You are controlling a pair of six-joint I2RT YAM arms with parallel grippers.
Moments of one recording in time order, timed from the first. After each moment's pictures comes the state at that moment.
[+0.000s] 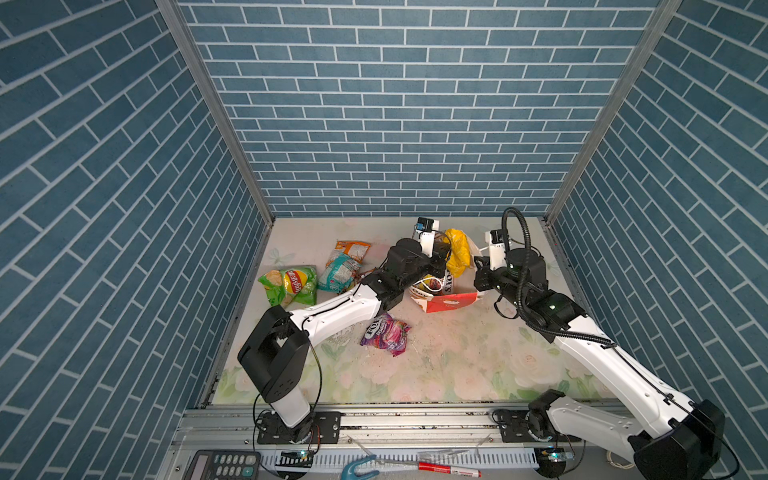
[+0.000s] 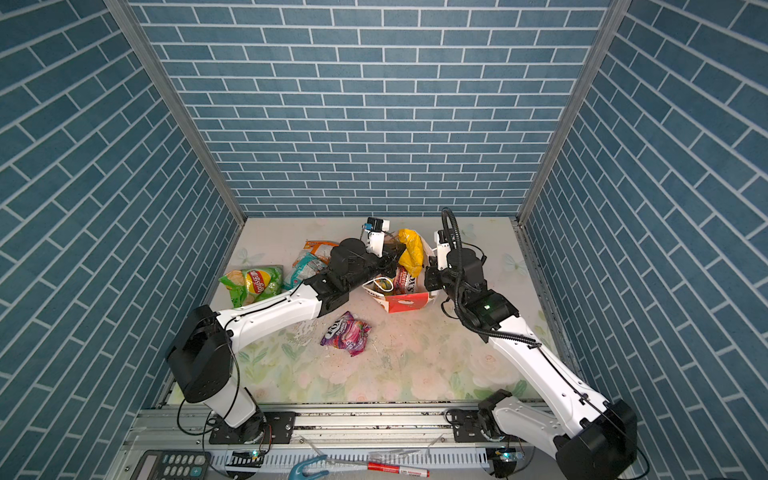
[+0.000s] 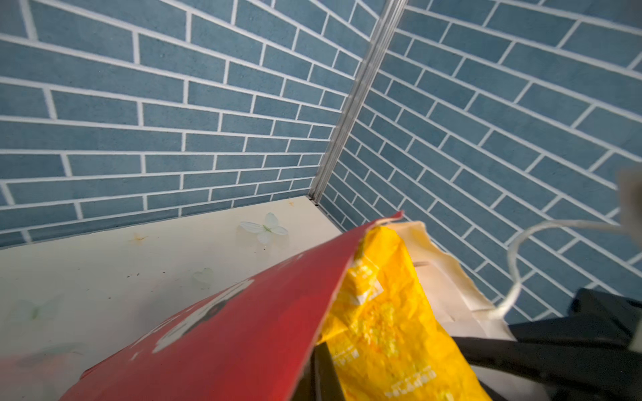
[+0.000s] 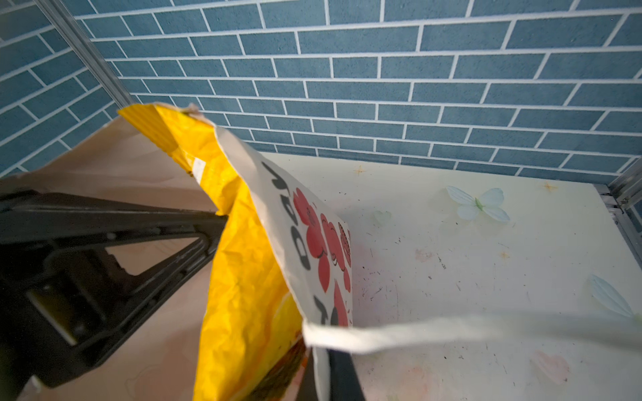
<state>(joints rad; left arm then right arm) -0.80 1.66 1.21 0.35 0.07 -0.40 0.56 1.06 0.95 -0.28 0.13 0.18</state>
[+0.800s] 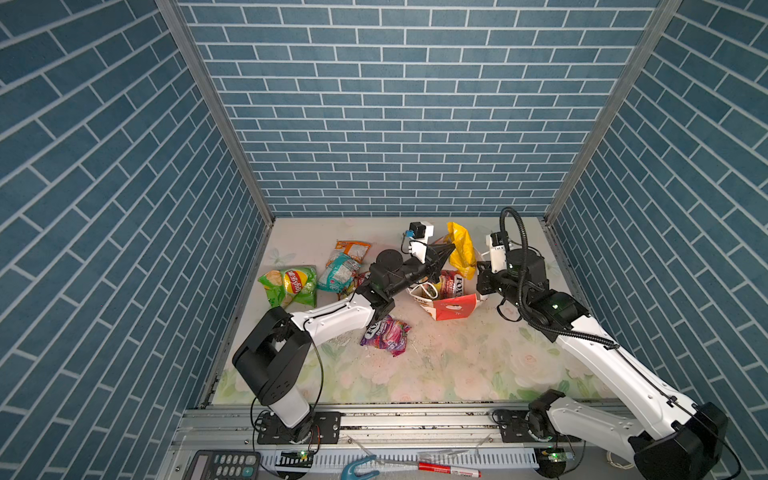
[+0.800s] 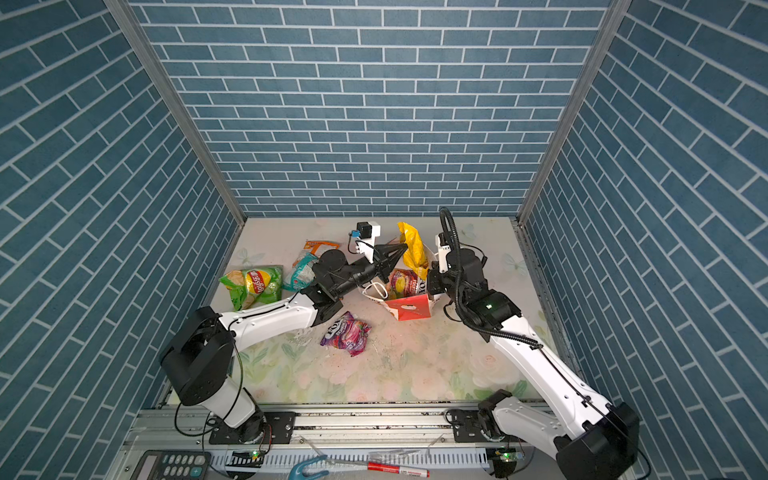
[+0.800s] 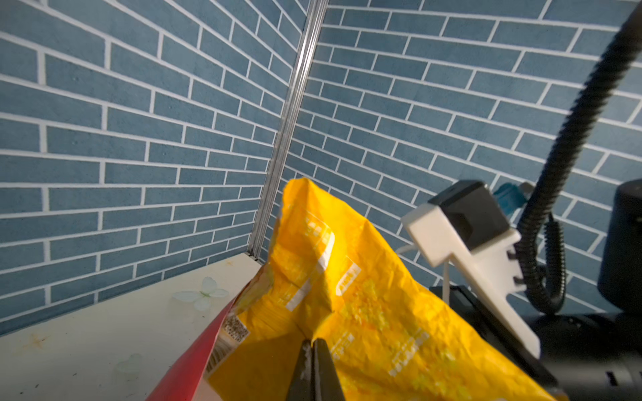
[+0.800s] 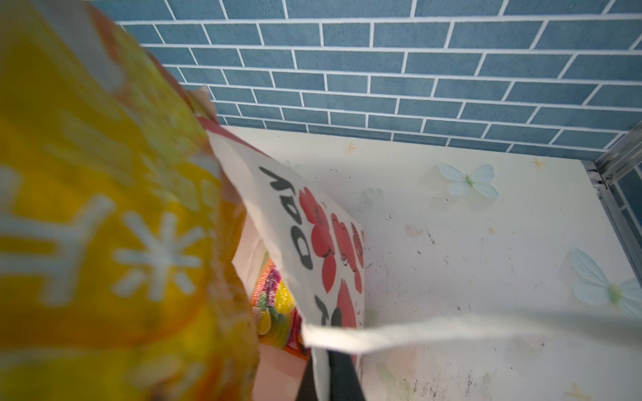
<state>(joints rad) -0.75 1.63 1.04 0.76 0.25 -0.40 0.56 1.07 0.97 -0.40 0.15 0.18</state>
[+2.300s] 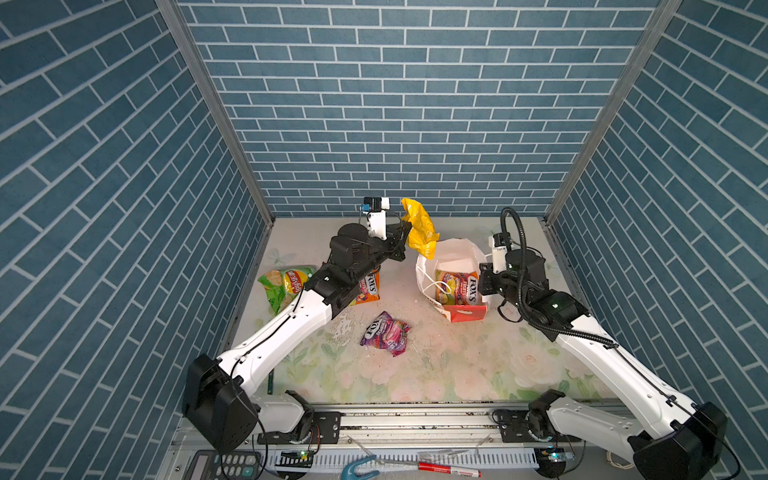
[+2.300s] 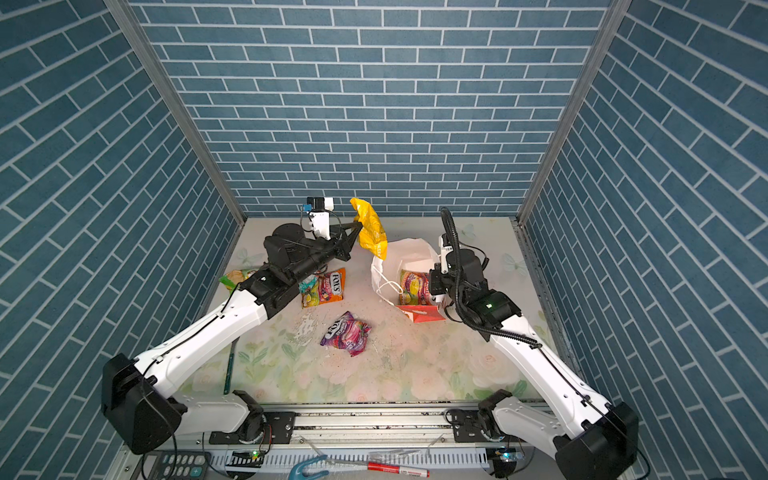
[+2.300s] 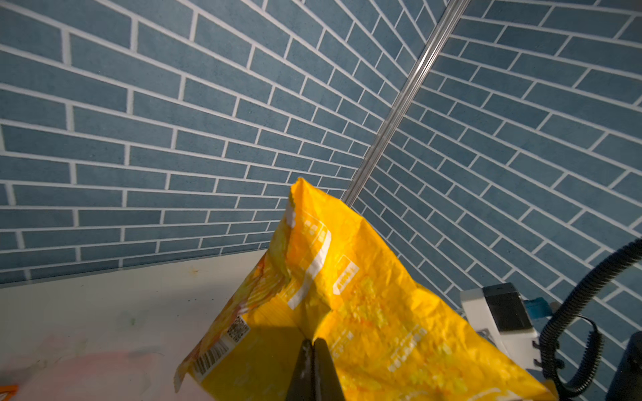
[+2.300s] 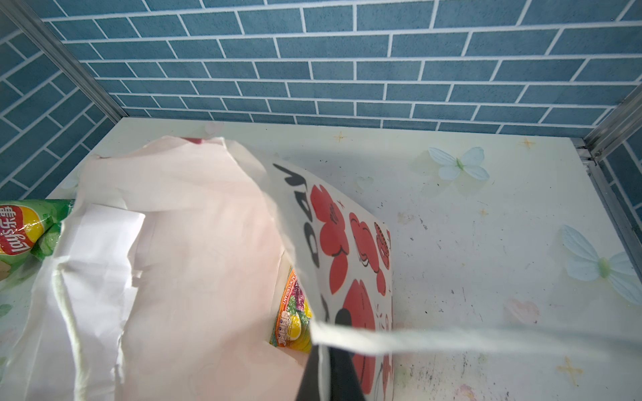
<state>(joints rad) -0.60 1.31 1.16 0.10 0.11 -0.45 0.56 1.07 0.97 -0.42 0.16 0.23</state>
